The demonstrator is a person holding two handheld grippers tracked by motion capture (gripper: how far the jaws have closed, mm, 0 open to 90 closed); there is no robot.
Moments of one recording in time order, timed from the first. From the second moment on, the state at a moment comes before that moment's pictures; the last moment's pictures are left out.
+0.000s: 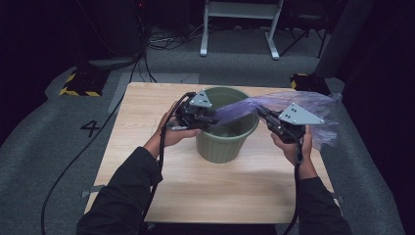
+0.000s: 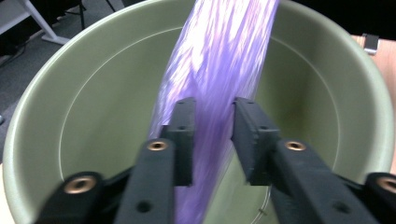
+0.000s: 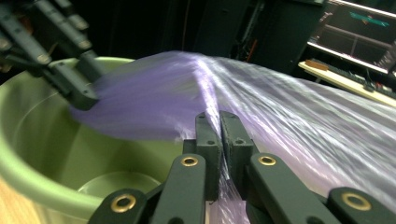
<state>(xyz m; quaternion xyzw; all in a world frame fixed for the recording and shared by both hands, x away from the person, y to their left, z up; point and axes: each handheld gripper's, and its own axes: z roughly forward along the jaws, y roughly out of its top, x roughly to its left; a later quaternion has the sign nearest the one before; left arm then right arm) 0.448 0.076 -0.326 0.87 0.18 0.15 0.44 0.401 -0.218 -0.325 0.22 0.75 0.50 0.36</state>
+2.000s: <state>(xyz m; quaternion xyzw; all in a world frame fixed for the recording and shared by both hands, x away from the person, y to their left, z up) 0.448 0.082 -0.330 0.87 0.18 0.19 0.43 0.330 -0.263 -0.349 0.22 0.78 0.41 0.41</state>
